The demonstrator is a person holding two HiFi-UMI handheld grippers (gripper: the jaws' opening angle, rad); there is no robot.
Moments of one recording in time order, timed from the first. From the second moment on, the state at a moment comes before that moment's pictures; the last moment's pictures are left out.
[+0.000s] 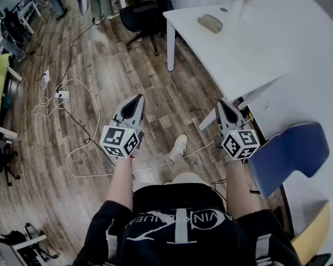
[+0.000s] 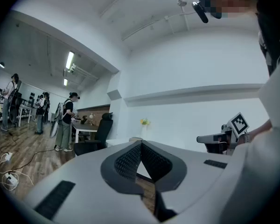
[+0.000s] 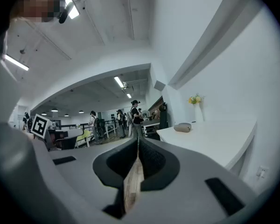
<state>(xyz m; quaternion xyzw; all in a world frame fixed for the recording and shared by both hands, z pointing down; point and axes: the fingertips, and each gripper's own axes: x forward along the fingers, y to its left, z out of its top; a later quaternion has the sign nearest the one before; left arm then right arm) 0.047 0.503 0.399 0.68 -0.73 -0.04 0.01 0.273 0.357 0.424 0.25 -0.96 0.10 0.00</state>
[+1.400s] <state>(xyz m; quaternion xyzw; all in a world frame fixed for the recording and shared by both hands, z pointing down) -0.115 0.190 0.409 0.68 -0.73 -0.03 0.07 0.107 0.065 0.436 0.25 -0.96 0.10 0.05</state>
